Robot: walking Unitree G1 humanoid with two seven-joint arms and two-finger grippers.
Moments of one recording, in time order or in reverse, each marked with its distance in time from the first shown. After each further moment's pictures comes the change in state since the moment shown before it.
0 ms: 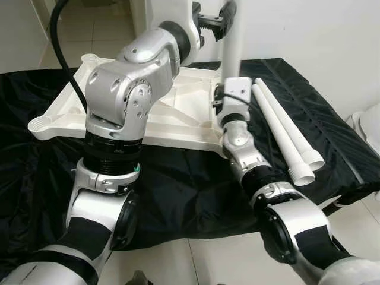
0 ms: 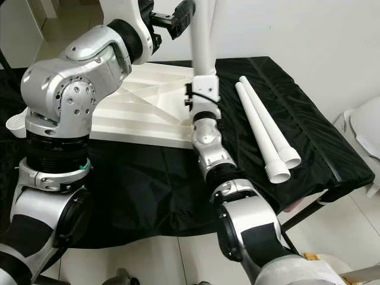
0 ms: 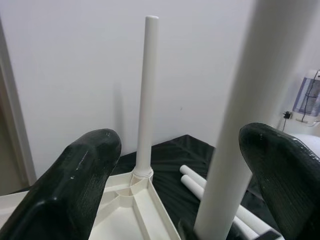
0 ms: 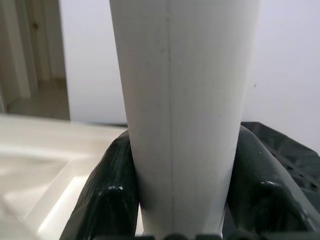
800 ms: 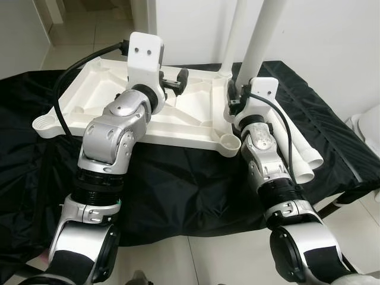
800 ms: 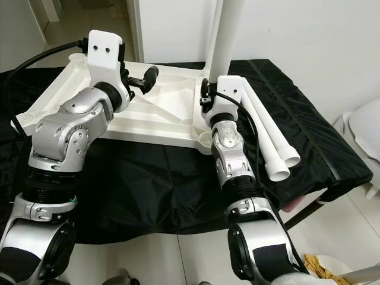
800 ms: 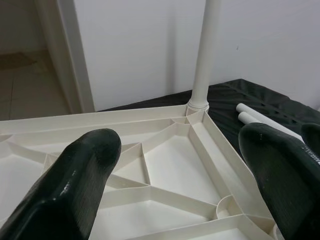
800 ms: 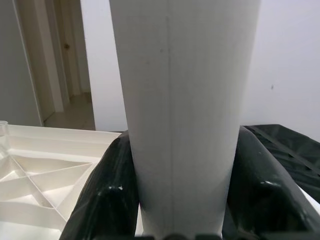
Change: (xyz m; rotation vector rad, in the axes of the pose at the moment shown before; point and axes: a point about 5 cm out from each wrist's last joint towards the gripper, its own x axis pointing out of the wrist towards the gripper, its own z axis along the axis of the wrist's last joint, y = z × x) left arm -0.029 0.052 -0.082 0.078 0.192 0.213; right arm -0.018 -0.026 0.000 0.085 -0.007 0.090
